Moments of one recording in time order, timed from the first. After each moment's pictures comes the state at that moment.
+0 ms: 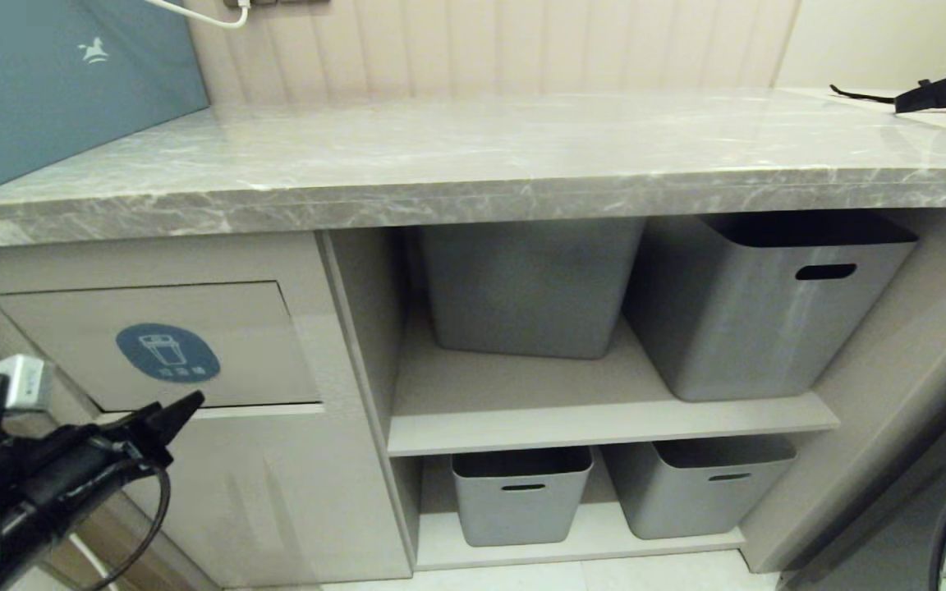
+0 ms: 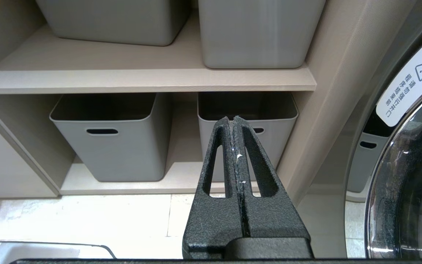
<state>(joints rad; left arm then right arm) 0.12 1.63 -0.11 -1.41 -0.21 -0.25 0.00 0.00 0.00 0.00 0.01 -0.01</state>
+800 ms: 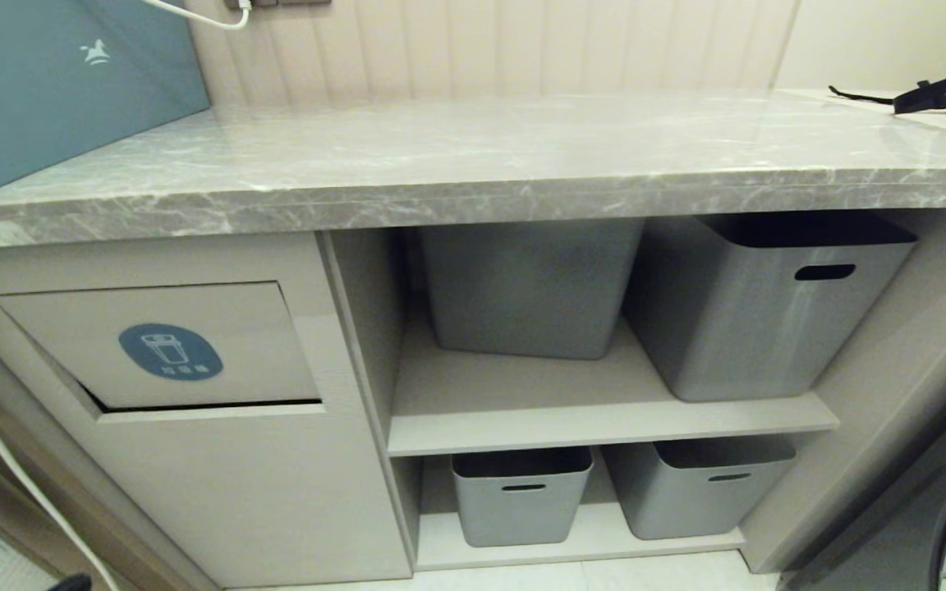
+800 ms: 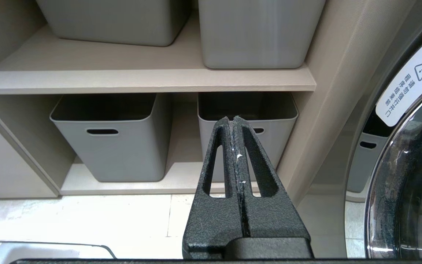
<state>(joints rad) 0.12 0.55 -0.06 -0.26 -0.25 0.08 0.00 0.00 0.00 0.00 0.01 -0.01</state>
